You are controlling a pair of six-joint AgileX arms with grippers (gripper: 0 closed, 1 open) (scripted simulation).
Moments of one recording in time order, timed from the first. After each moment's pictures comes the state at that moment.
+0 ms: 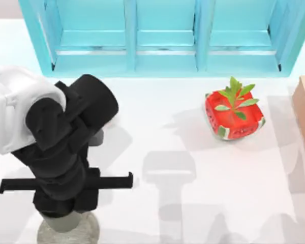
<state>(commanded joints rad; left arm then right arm) -0.69 1.45 0.97 -1.06 0.02 -0.67 0.00 0.00 0.00 0.00 0.00 0.00</state>
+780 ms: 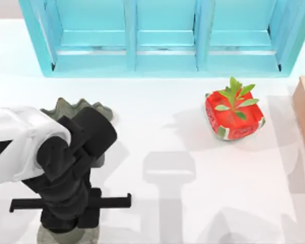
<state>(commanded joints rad) -0.67 1.52 0.79 -0.80 0.03 -0.65 0.00 0.00 0.00 0.00 0.00 0.00</state>
